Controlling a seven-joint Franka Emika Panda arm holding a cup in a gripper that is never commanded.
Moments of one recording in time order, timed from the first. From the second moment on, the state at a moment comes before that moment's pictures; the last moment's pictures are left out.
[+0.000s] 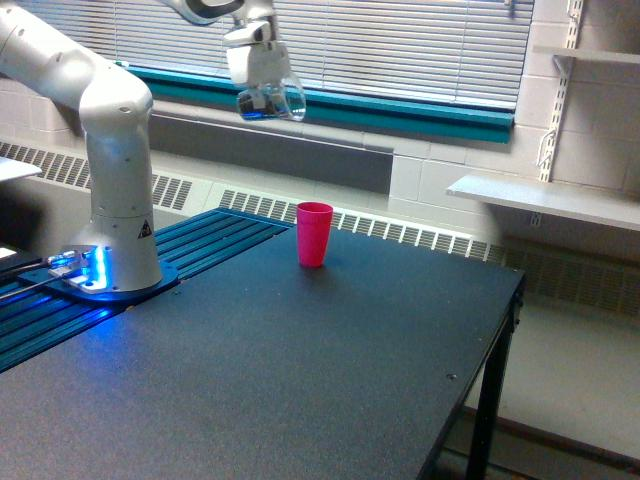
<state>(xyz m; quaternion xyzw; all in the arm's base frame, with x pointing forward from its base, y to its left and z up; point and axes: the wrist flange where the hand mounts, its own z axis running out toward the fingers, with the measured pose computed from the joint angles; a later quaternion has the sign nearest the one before) 0.129 0.252 0.449 -0.93 0.35 -0.08 0.08</state>
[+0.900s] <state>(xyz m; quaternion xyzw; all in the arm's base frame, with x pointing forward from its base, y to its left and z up) 0.154 0.225 0.418 -0.89 0.44 -0.03 0.07</state>
